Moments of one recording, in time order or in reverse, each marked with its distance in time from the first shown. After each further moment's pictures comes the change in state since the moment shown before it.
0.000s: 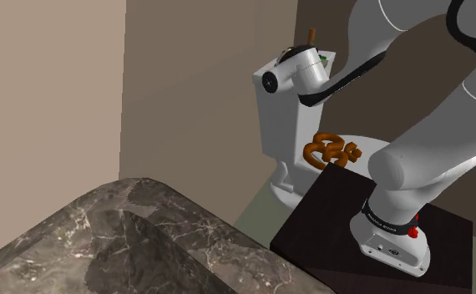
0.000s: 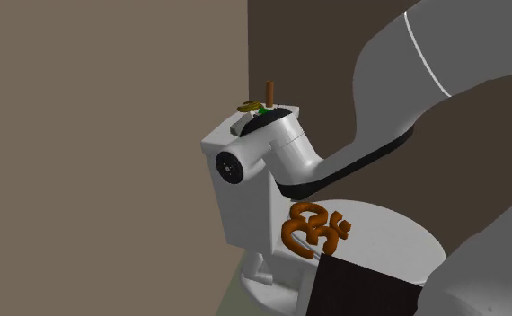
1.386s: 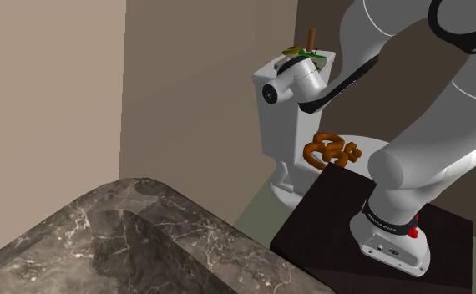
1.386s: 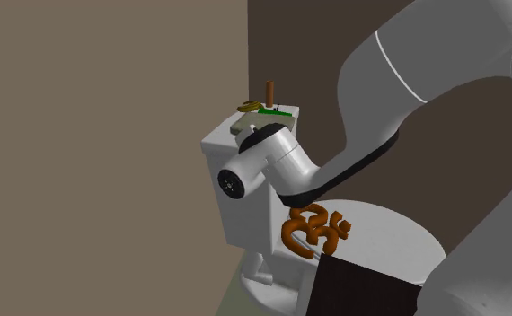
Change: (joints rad) arm -0.010 0.084 0.013 -0.010 -0.067 -0.048 0.099
